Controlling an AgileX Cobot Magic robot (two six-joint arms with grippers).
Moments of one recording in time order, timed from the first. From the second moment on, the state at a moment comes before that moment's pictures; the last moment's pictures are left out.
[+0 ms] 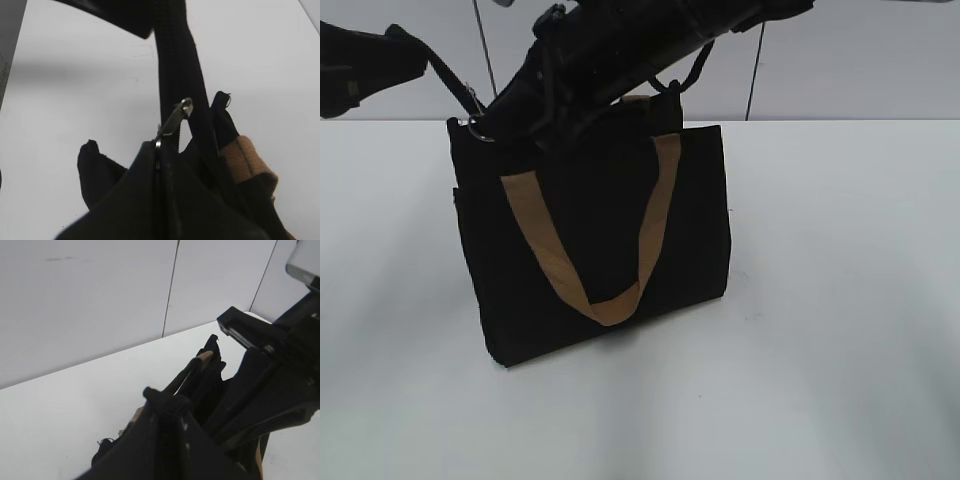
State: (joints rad) left arm -0.16 1.17 -0.70 -1.71 0.48 1.87; right arm 0.57 1.94 -1.58 1.01 0.77 -1.43
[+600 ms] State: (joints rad) left arm -0.16 1.17 -0.71 -1.26 0.49 1.81; right arm 0.56 1.94 -1.58 1.01 0.81 -1.43
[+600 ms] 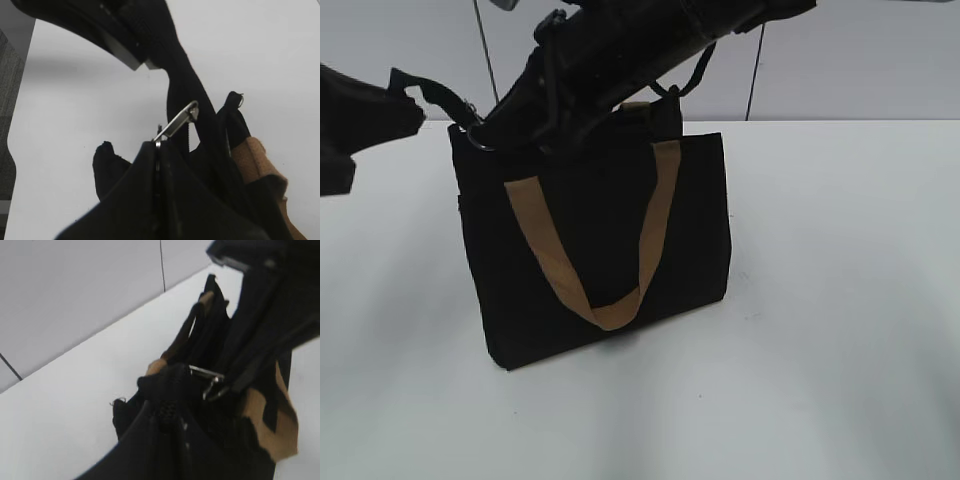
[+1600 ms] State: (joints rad) left arm -0.16 1.16 -0.71 -0.52 0.61 1.17; right arm 0.56 1.94 -1.58 0.92 0.80 -1.42
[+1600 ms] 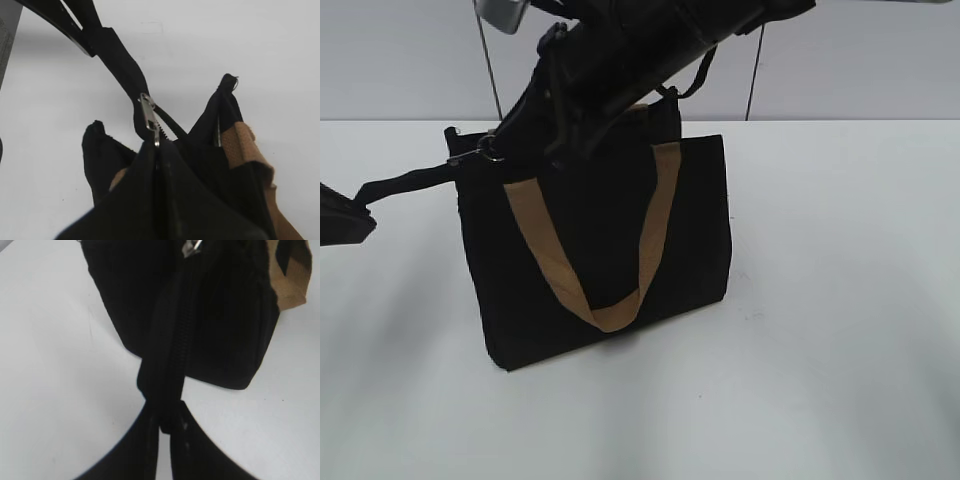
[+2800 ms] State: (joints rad) left arm -0.16 1.16 -0.72 -0.51 0.61 1.14; right arm 0.27 1.92 -1.58 0.87 0.93 -1.38
